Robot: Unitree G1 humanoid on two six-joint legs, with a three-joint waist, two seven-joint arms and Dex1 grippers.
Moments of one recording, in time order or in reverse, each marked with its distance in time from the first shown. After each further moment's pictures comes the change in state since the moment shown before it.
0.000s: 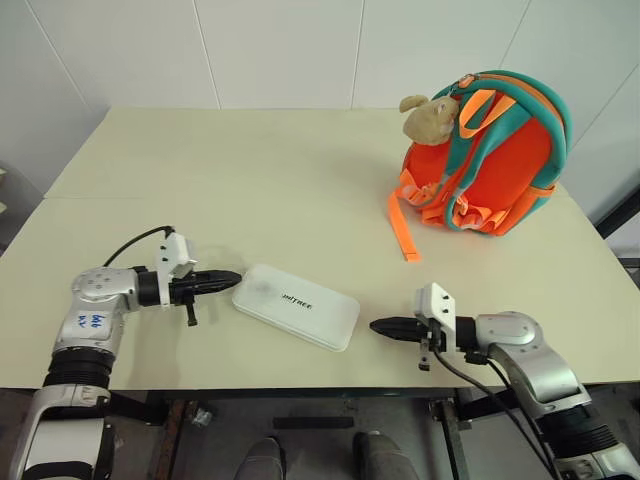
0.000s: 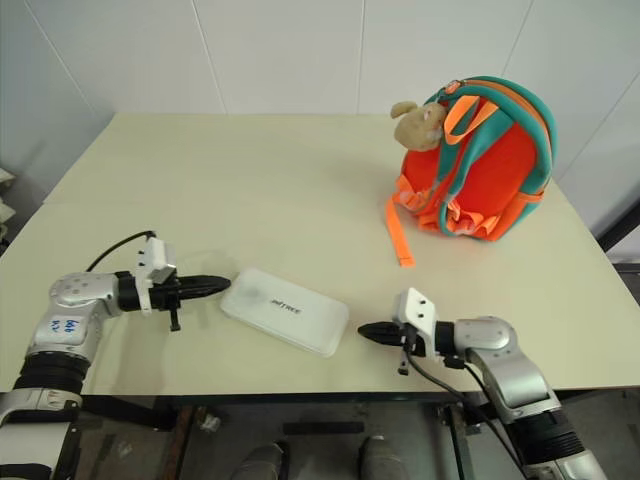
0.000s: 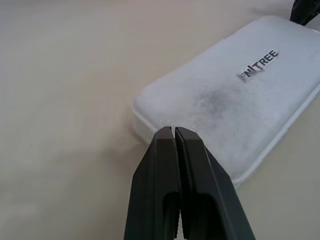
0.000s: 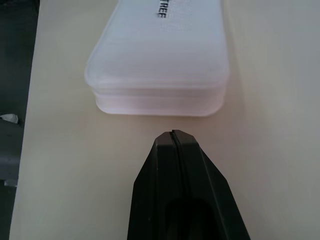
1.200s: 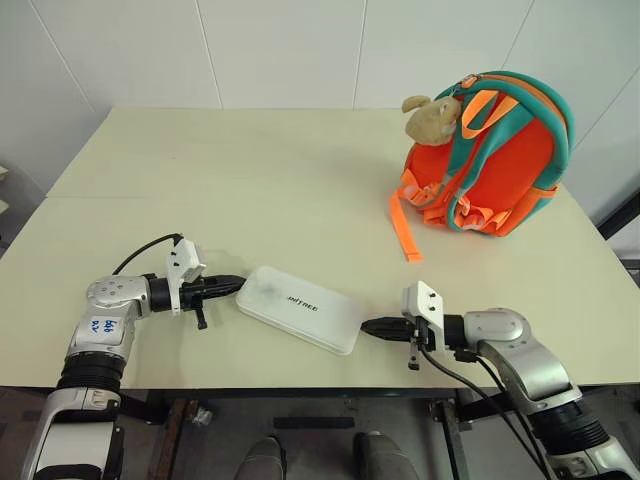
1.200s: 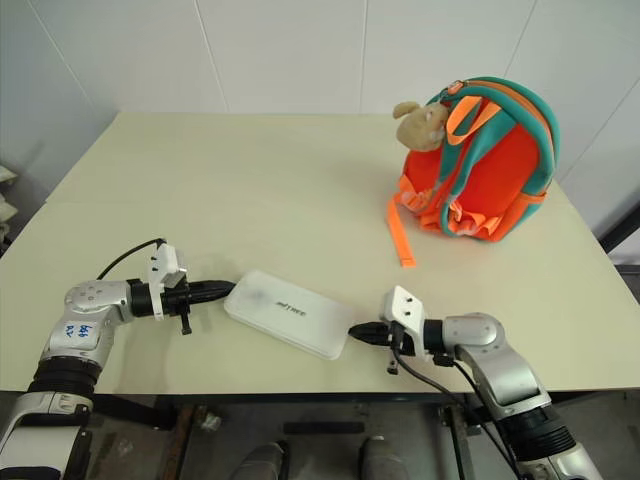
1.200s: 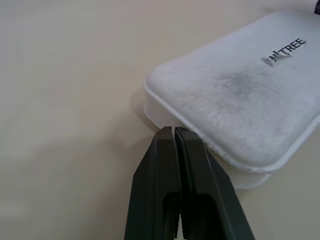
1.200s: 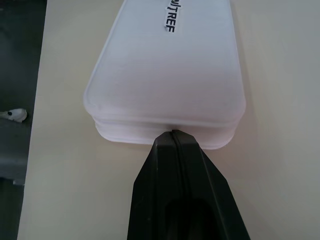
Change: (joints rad) left arm 0.046 -0.032 0.004 -0.053 0.018 0.041 0.044; right arm -0.031 -0.045 0.005 -0.029 0.001 0.069 0.031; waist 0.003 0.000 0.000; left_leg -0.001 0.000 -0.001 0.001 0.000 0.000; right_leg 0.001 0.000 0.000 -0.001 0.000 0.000
